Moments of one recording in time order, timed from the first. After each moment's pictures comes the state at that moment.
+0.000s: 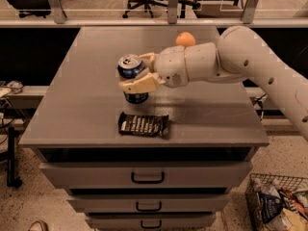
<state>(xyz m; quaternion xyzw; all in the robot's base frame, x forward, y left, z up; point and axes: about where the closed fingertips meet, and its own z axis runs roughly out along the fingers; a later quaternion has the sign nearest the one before) 0.570 0.055 0.911 -0.56 0.56 0.35 0.49</state>
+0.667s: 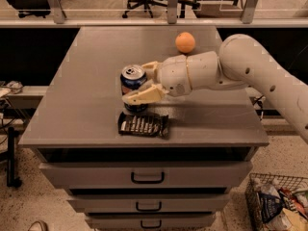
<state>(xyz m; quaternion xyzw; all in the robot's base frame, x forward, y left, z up) 0.556 0.047 0.886 -0.58 0.56 0.34 0.48</state>
